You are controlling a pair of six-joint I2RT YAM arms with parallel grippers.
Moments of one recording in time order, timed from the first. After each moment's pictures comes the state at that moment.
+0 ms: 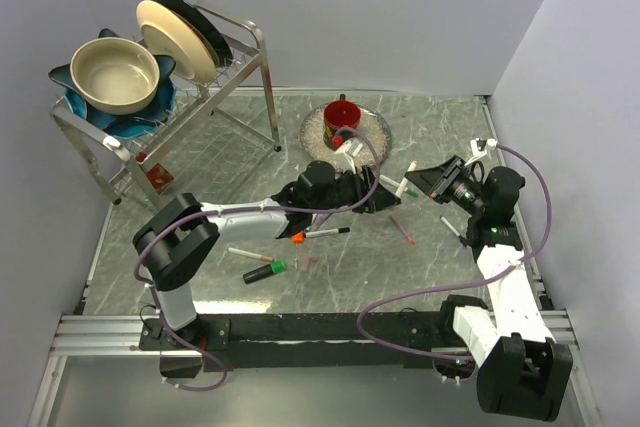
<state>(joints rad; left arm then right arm) -0.93 1.78 1.05 0.62 0.29 -0.90 -0.16 0.87 0.55 0.13 -0.79 0.78</state>
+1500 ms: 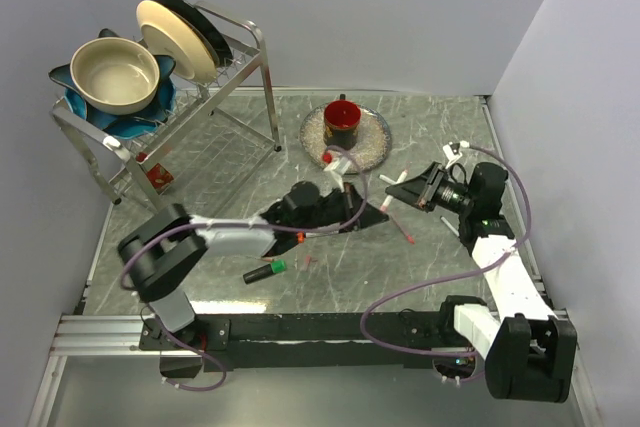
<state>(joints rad) -0.97 1.68 0.84 0.79 0.30 -0.93 -0.10 0.97 0.55 0.11 -0.97 0.85</state>
